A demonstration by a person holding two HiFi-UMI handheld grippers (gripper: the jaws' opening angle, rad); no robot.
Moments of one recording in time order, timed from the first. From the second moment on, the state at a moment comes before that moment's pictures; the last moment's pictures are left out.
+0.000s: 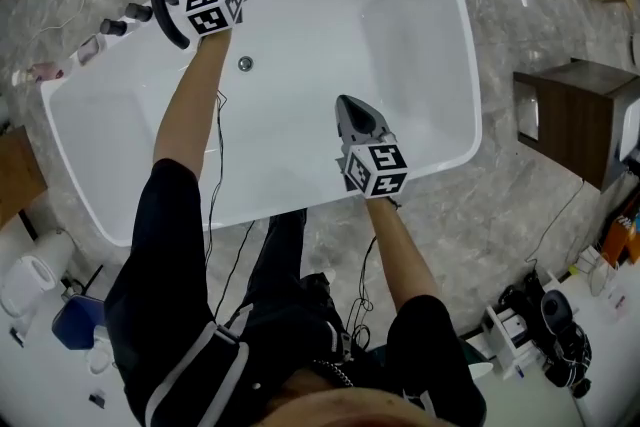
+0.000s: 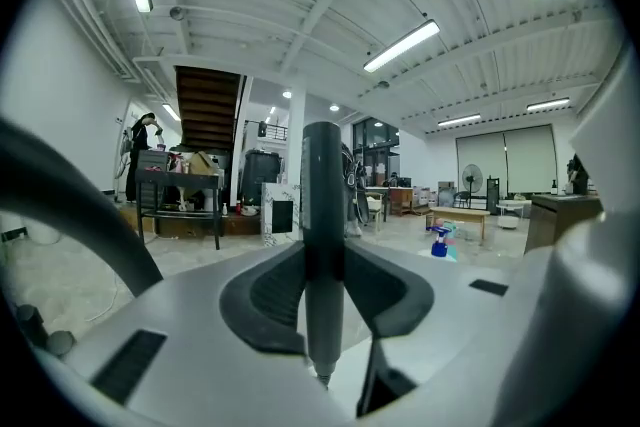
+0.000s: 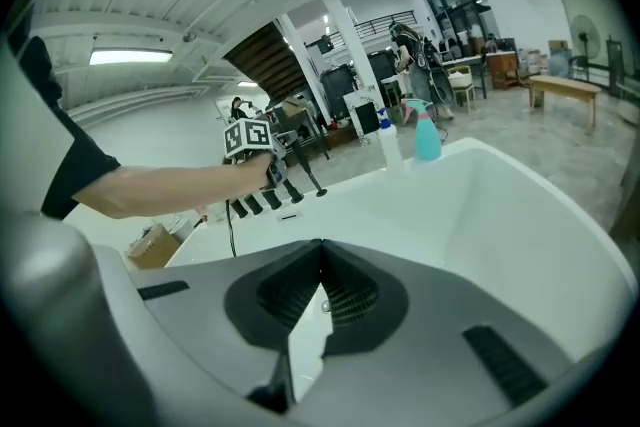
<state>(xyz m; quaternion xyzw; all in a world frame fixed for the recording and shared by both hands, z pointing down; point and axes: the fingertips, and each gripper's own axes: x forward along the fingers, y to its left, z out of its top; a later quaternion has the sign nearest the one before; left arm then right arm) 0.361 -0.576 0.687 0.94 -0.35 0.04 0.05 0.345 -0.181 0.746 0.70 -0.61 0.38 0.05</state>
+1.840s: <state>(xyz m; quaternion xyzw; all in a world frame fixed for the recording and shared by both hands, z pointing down) 0.355 -0.367 0.652 0.93 -0.32 0.16 0.07 0.452 -0.160 0.650 0.70 -0.66 0.27 0.06</state>
